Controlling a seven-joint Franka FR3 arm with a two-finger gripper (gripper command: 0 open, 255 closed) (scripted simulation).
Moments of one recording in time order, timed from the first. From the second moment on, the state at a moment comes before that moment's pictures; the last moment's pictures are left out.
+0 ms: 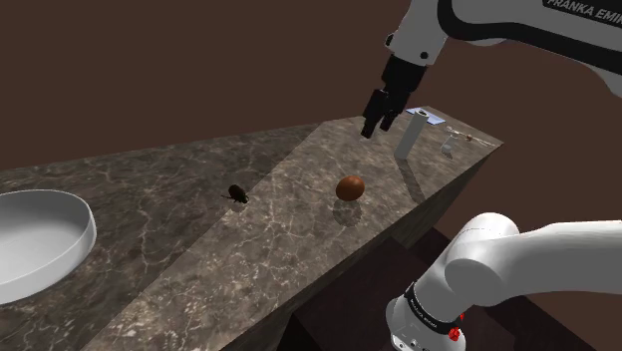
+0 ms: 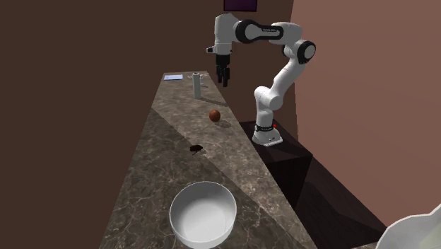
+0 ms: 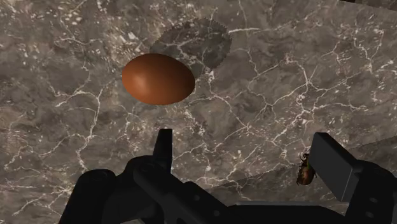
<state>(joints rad) 0.02 -0.74 0.05 -2.28 0.06 1.56 -0.01</state>
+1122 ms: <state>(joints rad) 0.05 -0.30 0.30 -2.18 0.04 1.85 0.23</state>
